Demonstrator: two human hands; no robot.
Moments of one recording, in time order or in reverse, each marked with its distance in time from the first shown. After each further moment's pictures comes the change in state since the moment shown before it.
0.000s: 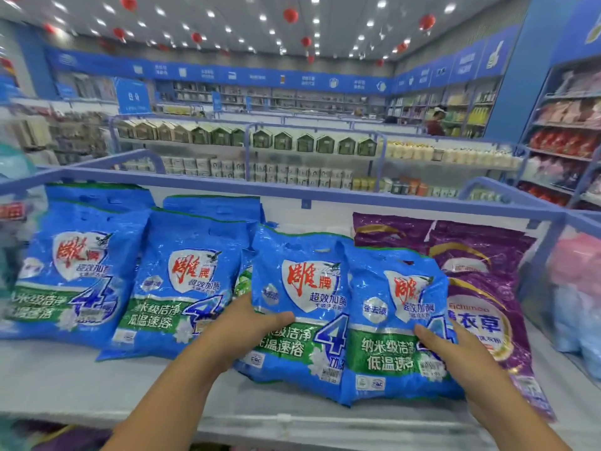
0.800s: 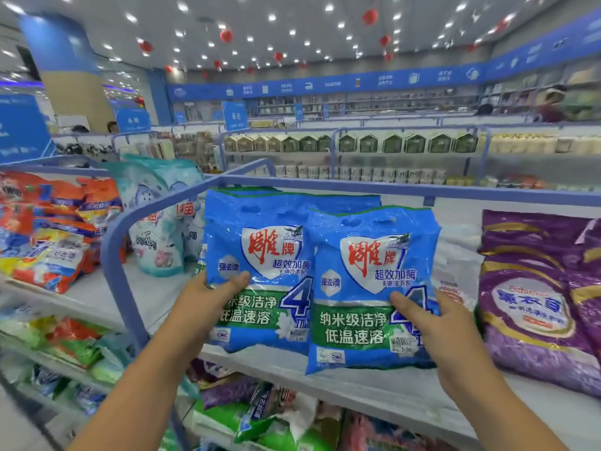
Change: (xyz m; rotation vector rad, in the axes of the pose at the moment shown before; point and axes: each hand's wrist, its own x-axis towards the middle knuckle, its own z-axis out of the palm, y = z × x) left_hand -0.094 -0.048 -0.207 -0.280 0.501 0.137; right_hand -0.086 -0.062 0.204 0.327 -0.245 -0.151
